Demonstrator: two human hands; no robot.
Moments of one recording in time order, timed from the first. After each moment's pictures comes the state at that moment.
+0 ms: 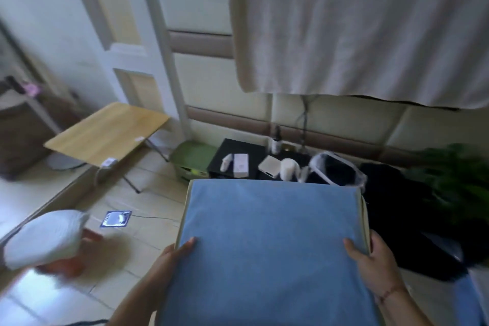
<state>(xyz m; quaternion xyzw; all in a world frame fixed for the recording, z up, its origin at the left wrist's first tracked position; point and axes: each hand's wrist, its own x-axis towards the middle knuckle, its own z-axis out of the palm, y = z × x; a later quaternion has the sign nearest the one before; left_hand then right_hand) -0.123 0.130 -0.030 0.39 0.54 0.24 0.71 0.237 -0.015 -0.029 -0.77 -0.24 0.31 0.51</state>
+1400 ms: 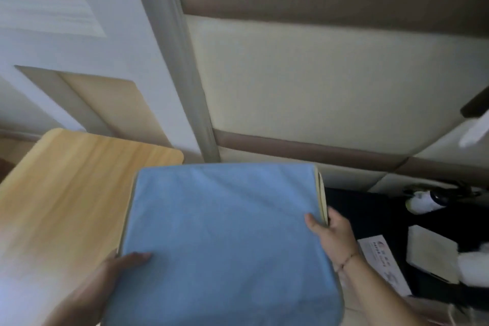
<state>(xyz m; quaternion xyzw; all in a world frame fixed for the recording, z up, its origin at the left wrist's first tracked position) -0.283 1.032 -0.170 0.37 0.62 0.11 0.68 0.076 0.873 -0.225 -0.75 -0.14 0.40 0.52</state>
